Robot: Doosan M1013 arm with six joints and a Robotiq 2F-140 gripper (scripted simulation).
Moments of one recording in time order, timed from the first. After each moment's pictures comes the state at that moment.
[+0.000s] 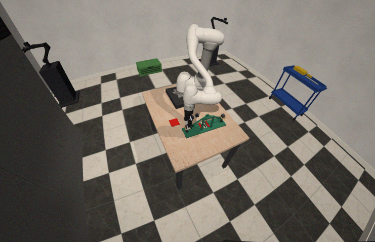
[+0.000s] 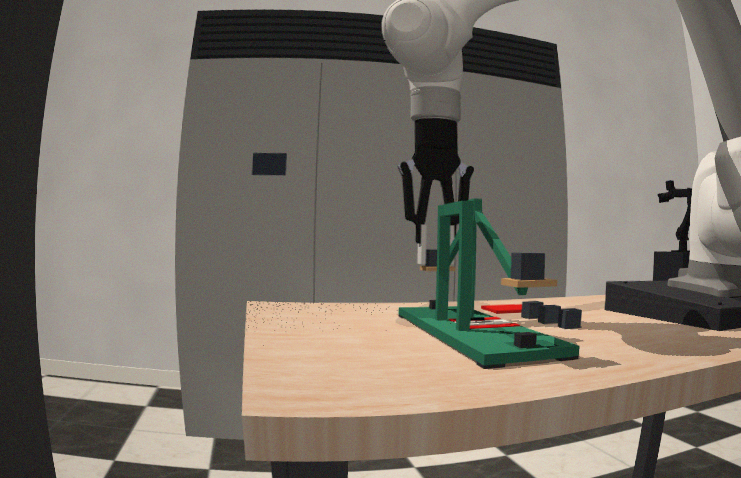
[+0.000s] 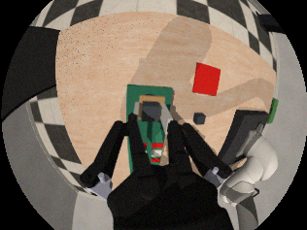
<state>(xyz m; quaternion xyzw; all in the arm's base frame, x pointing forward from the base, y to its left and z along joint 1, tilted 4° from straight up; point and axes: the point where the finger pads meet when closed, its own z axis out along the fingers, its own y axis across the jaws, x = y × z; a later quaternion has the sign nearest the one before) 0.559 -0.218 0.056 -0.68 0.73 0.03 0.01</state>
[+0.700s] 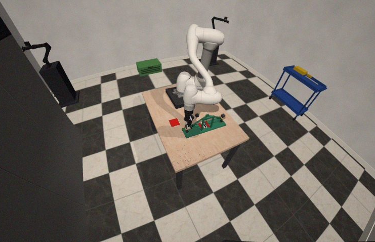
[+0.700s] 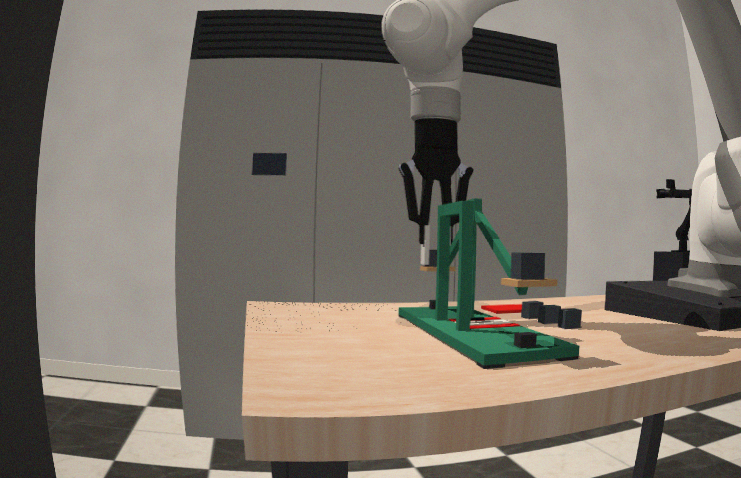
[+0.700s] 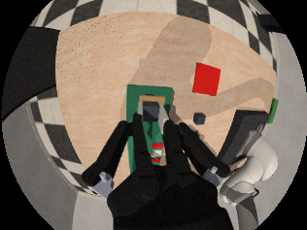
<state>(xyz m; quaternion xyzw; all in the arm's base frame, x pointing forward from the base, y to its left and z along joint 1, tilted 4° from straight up) 0.559 -0.217 0.056 -0.68 0.73 0.03 0.01</state>
